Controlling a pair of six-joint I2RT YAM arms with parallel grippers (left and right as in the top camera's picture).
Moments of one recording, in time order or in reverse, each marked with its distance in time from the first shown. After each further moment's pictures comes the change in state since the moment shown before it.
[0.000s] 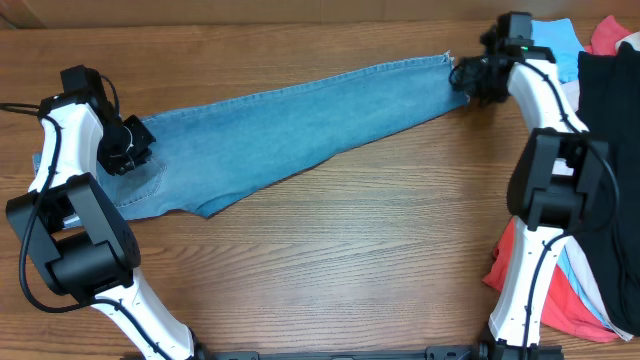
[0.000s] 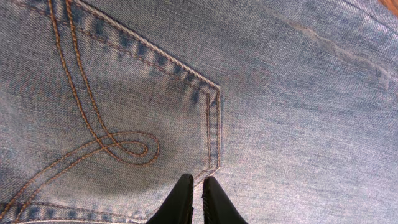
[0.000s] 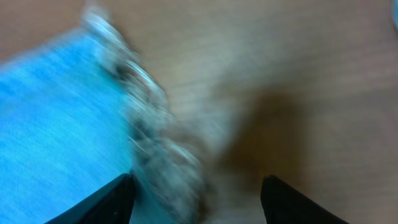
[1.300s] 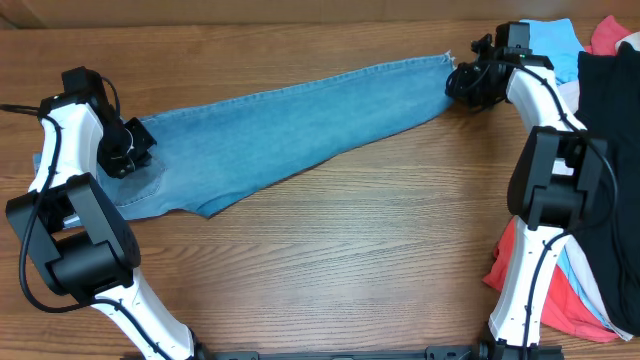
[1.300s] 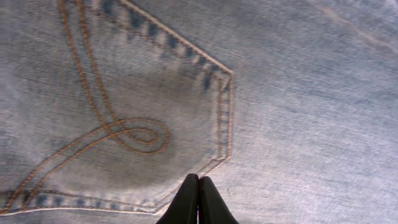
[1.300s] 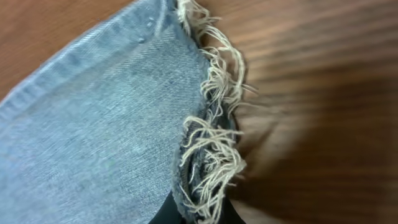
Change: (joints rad) left arm 0.000 0.000 0.000 -0.038 0.007 0.009; right arm -0.003 0.006 -0.064 0.061 -0.224 0.054
